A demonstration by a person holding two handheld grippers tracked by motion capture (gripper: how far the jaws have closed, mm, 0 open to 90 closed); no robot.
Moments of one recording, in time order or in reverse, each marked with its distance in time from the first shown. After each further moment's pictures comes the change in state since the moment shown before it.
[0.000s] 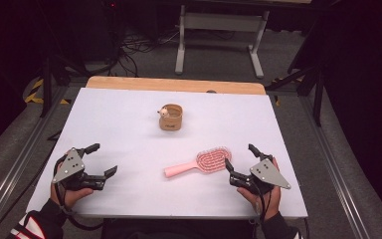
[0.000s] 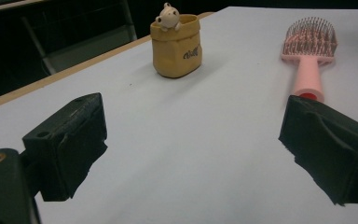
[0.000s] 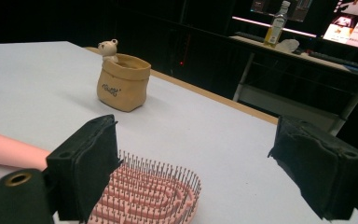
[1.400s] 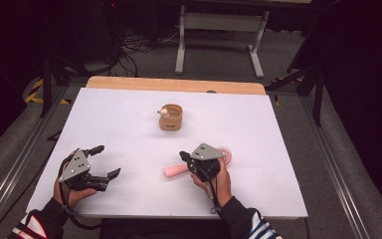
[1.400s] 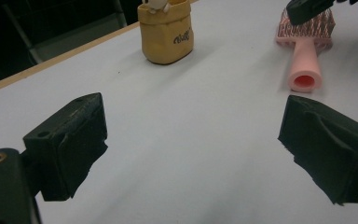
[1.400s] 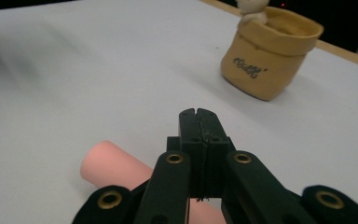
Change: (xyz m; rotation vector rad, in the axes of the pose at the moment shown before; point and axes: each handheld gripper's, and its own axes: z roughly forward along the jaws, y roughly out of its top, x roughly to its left) left arm -0.003 -0.005 0.009 0.042 -0.035 0.015; right arm 0.090 0.021 0.104 0.264 0.378 0.011
